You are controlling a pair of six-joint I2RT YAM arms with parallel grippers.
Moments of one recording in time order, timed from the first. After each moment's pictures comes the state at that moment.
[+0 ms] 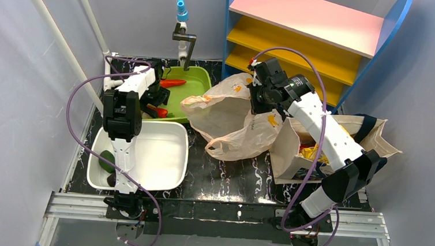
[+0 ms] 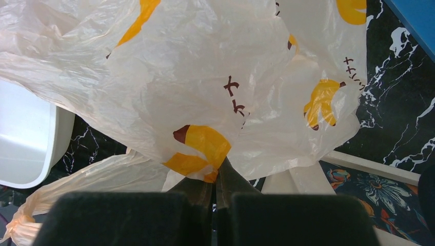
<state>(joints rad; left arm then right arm) -0.07 2.18 1.80 -1.18 -0.23 -1.30 0.63 1.58 1.70 -1.09 0.04 0.26</state>
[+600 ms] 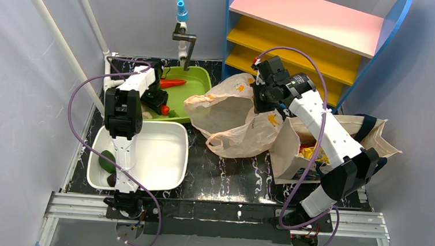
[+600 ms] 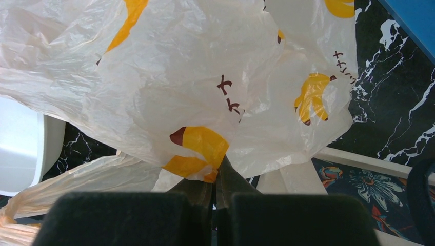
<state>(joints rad) -0.06 2.23 1.84 -1.14 -0.20 -1.27 0.60 1.60 1.71 -1.10 0.04 0.26</state>
